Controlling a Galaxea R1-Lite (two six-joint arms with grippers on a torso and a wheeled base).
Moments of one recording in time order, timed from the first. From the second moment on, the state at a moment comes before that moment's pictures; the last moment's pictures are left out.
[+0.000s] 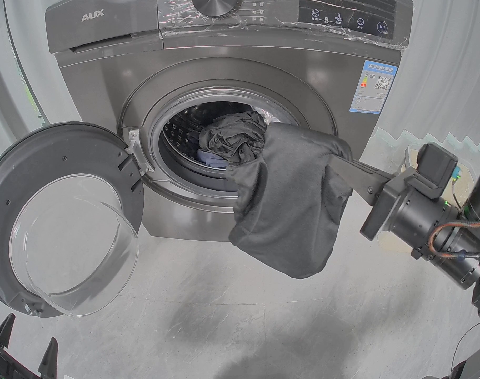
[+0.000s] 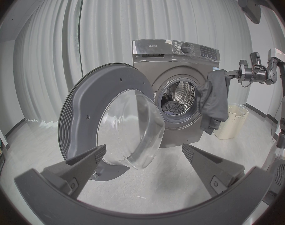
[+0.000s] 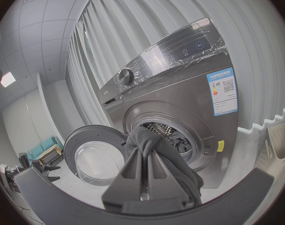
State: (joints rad) left arm 0.00 0.02 -0.02 0.00 -0.03 0.06; right arm 0.80 1.46 -0.60 -1.04 -0.12 0.14
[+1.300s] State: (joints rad) left arm -0.11 0.74 -0.22 -0.41 -0.35 0.06; right arm 0.84 1.72 -0.81 -1.20 -0.17 0.16
